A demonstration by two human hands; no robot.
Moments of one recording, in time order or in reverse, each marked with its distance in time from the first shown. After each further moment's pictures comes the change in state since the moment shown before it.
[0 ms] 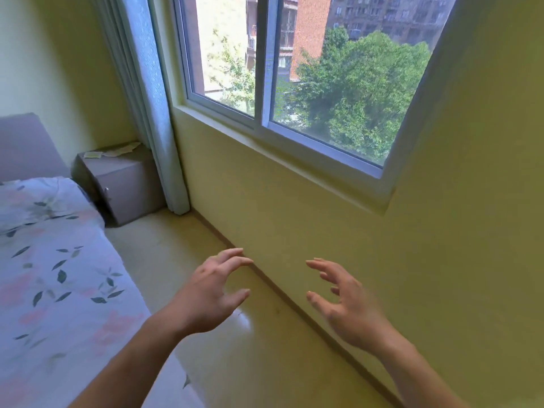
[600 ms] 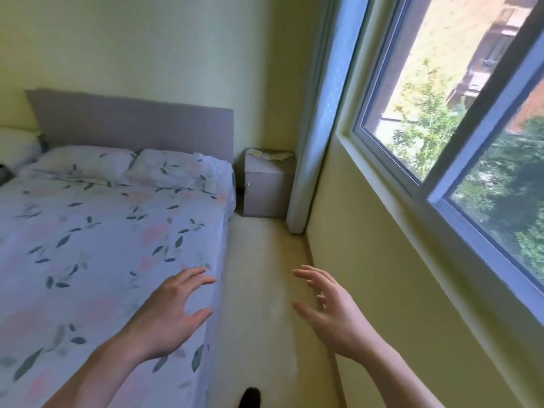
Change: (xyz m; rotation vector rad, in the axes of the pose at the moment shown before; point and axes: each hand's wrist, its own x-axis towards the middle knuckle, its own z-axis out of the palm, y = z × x) left_hand 0.073 -0.124 -0.078 -0.016 0.395 -0.757; right_hand 0.374 -0.084 0.068 -0.033 -0.577 -0.476
